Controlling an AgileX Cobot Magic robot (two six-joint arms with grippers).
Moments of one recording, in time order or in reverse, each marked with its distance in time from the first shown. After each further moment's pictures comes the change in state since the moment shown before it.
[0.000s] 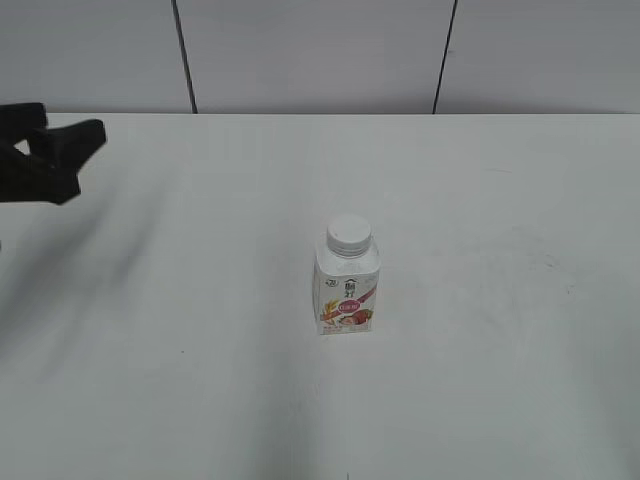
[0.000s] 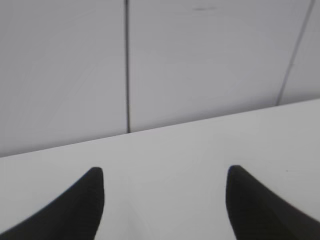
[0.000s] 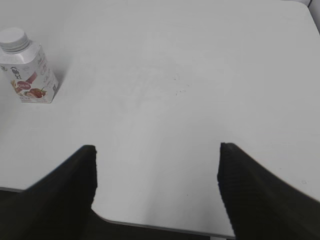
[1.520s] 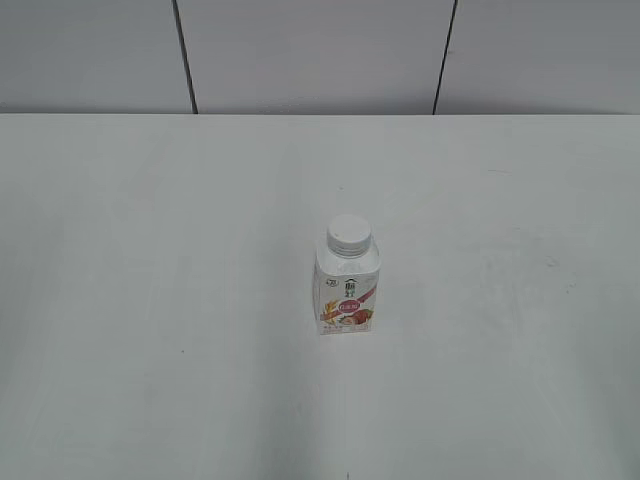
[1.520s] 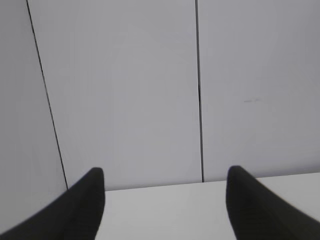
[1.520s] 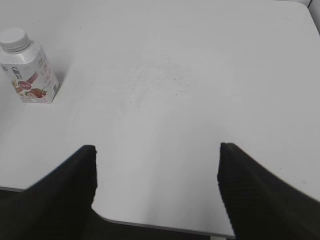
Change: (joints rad) left arm 0.000 -1.263 -0.005 -0.538 1.084 0.416; right arm 0.000 0.000 0.000 0.000 0.000 0.000
